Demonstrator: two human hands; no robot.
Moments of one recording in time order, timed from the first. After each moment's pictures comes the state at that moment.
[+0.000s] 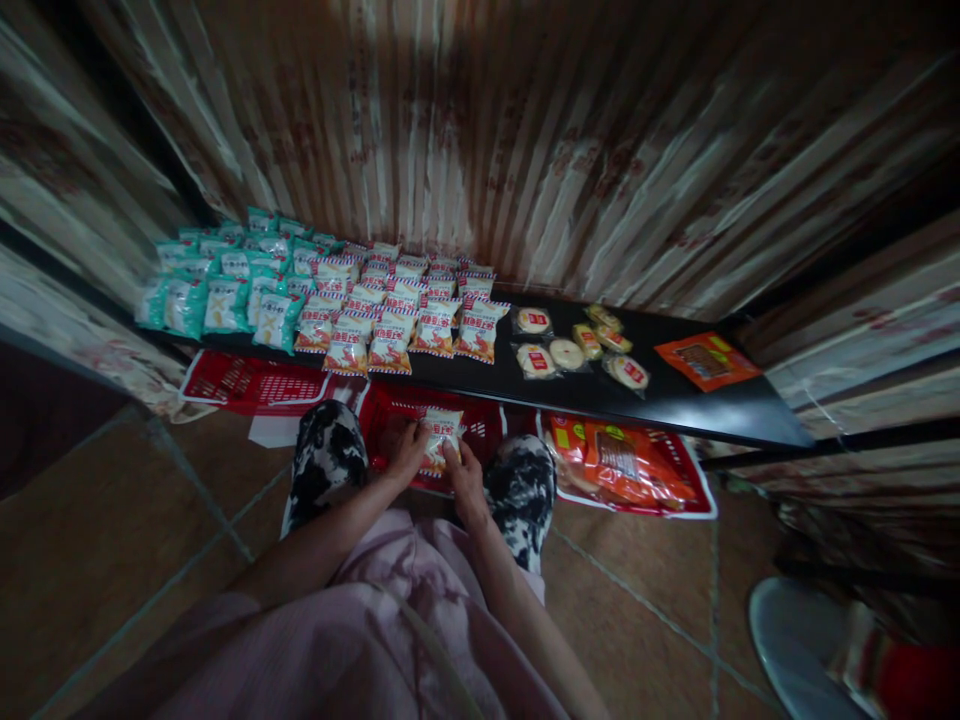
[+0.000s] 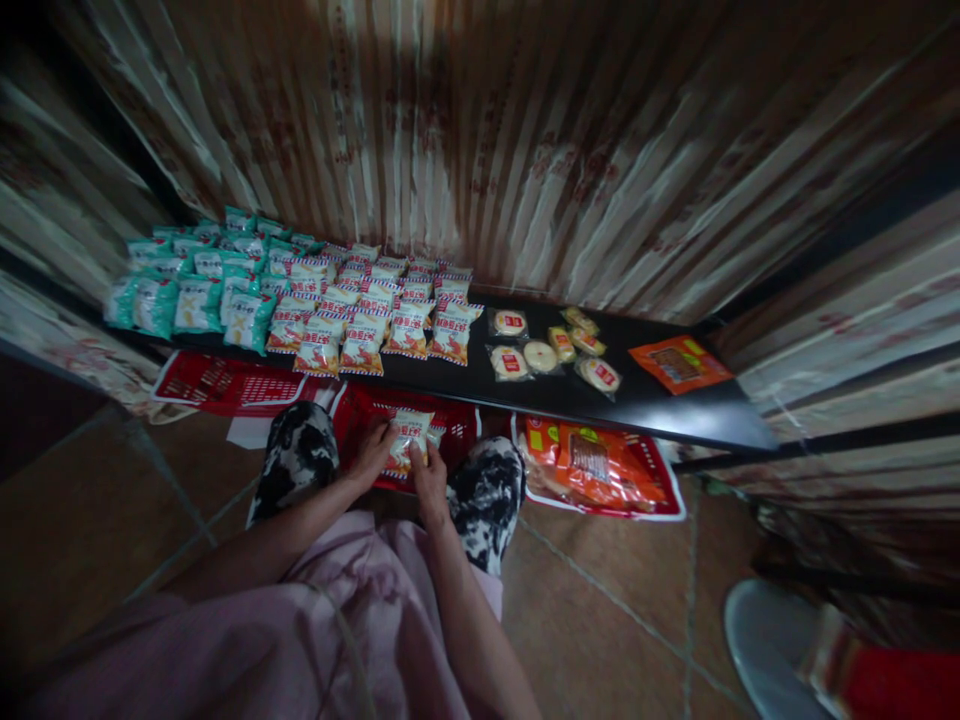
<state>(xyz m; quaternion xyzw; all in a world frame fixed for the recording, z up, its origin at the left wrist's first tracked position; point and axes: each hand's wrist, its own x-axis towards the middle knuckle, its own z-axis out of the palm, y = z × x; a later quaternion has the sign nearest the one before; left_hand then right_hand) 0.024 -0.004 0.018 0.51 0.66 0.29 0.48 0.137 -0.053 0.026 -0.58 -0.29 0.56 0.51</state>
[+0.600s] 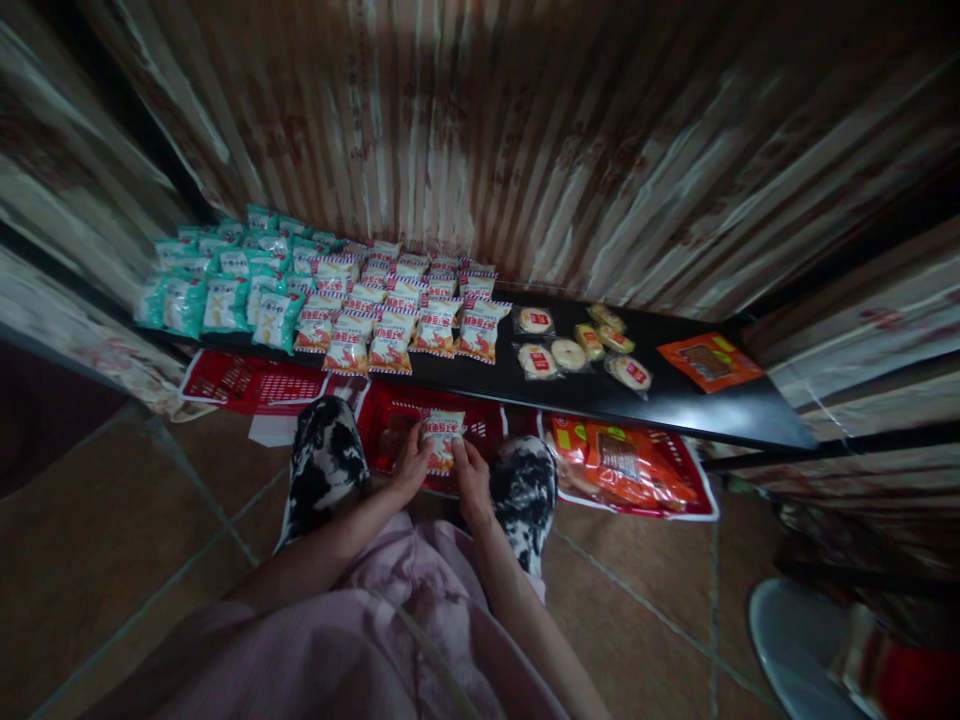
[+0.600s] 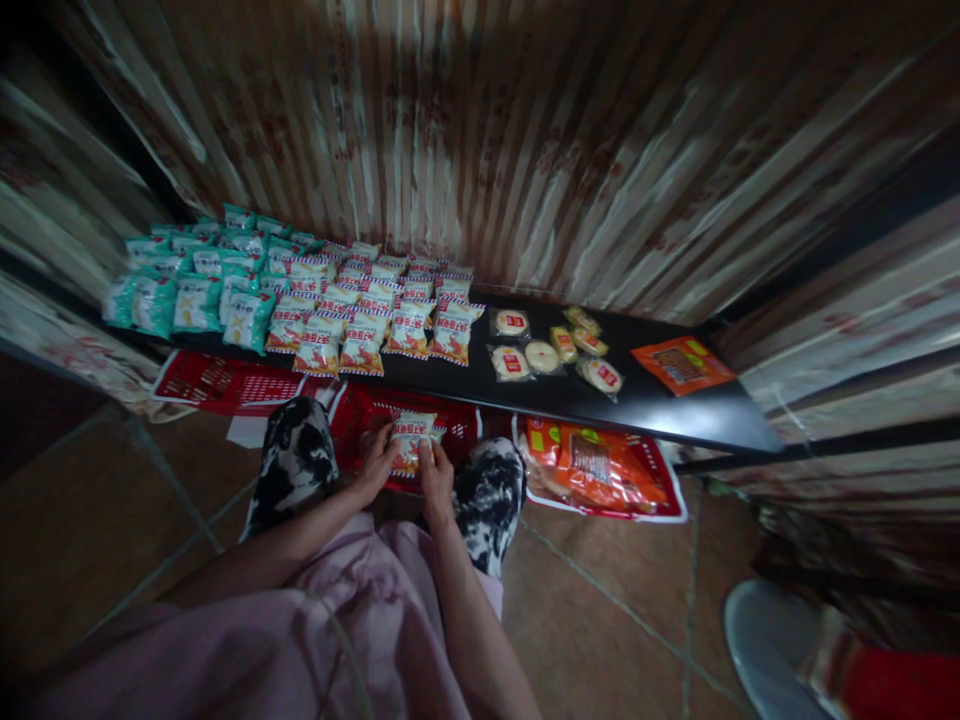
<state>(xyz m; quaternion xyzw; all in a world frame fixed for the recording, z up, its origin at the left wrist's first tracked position) 0.033 -0.021 0.004 0.47 0.63 0.35 0.51 0.149 -0.050 0.024 -0.64 -0.30 0.51 0.48</state>
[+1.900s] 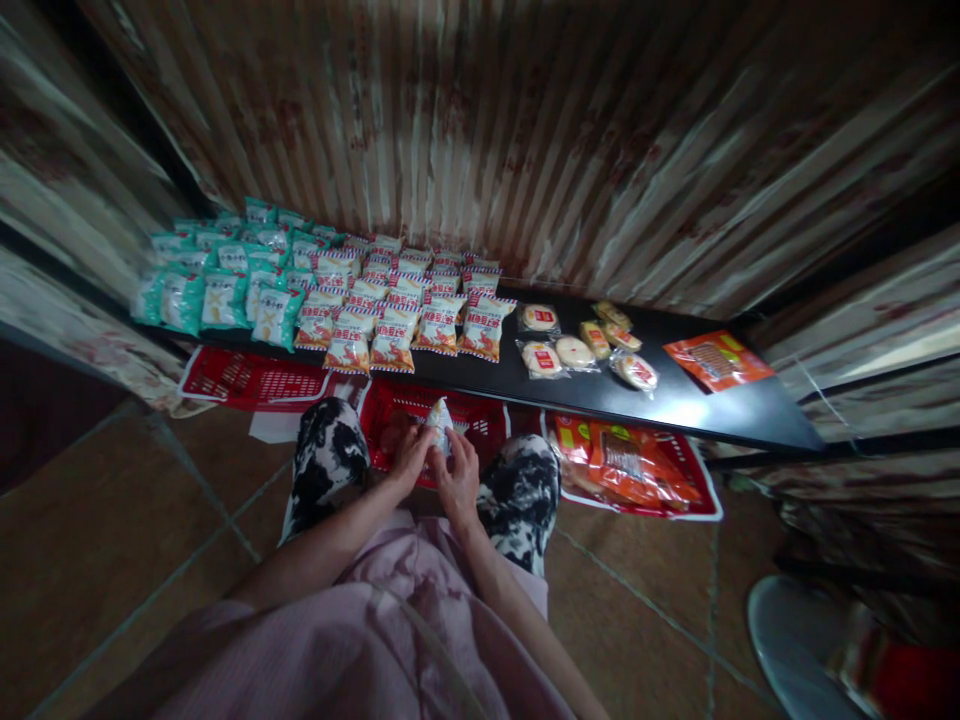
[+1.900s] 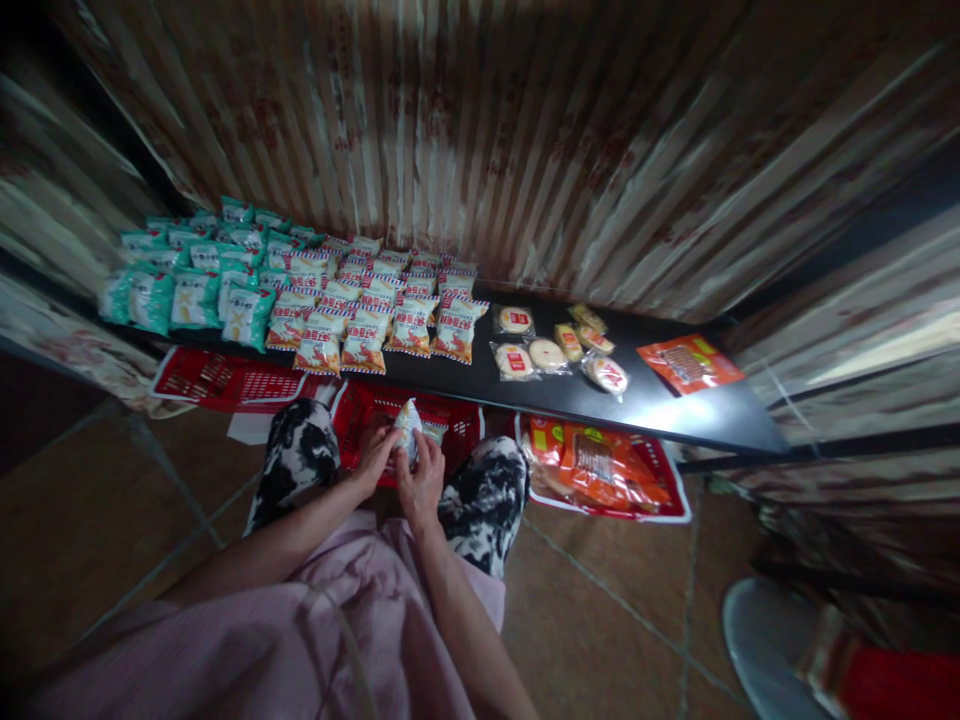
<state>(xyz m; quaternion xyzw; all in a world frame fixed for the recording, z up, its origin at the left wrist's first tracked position) 0.031 -0.011 0.020 0.35 0.61 0.42 0.57 0.125 -0.054 0.009 -0.68 -0.56 0.18 0.43</state>
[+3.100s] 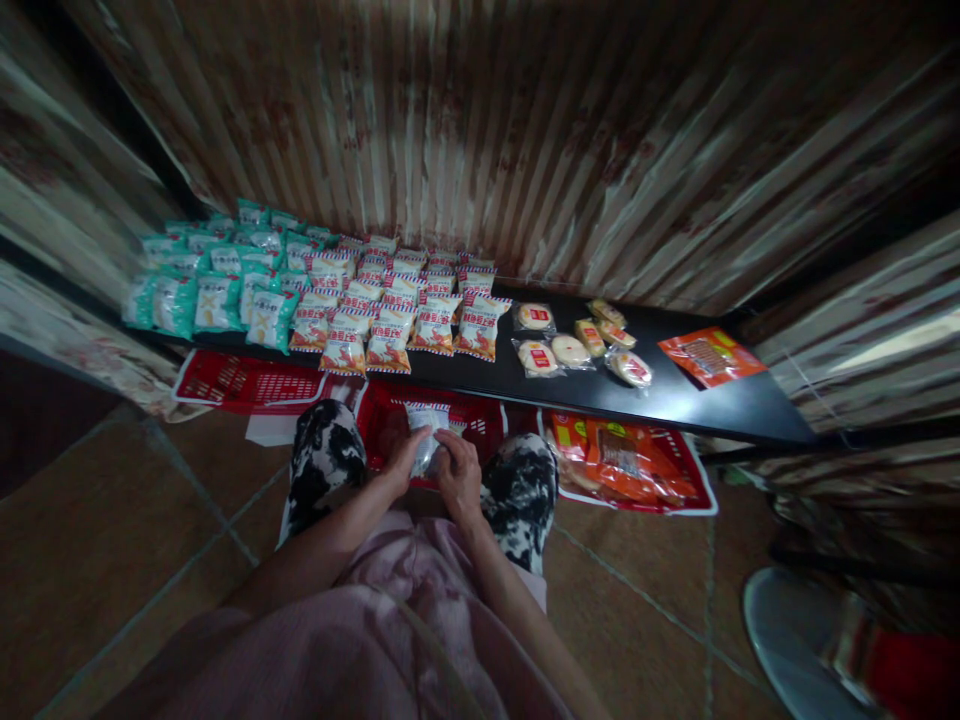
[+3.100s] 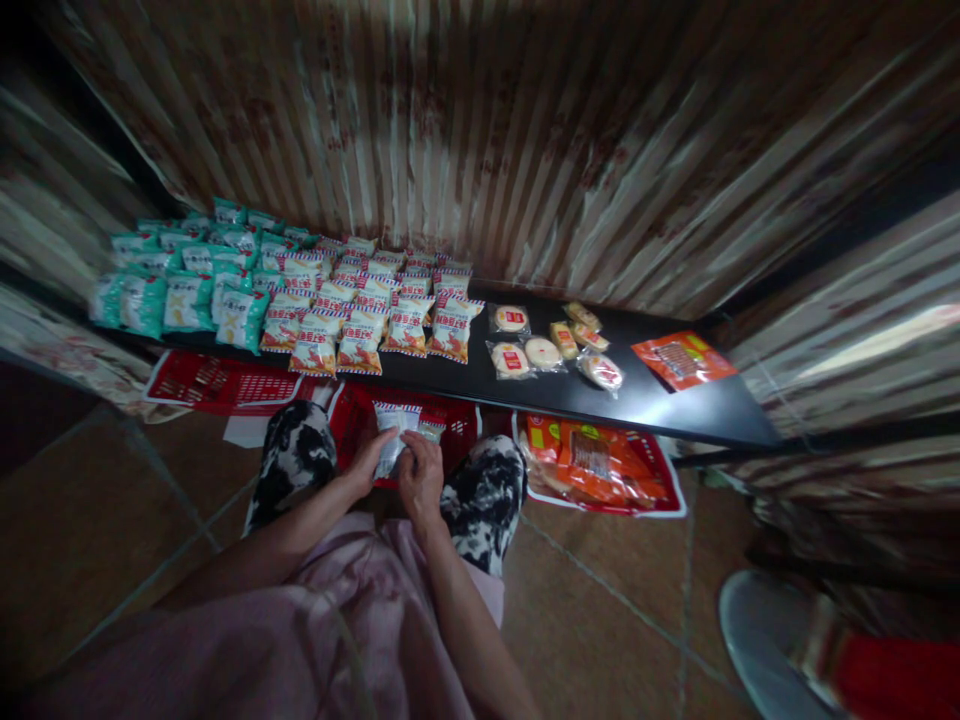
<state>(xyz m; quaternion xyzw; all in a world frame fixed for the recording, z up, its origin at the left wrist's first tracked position) 0.030 -0.013 0.027 0.21 0.55 0.44 0.68 0.134 -0.050 0.029 -0.61 -0.61 0.20 0.46</state>
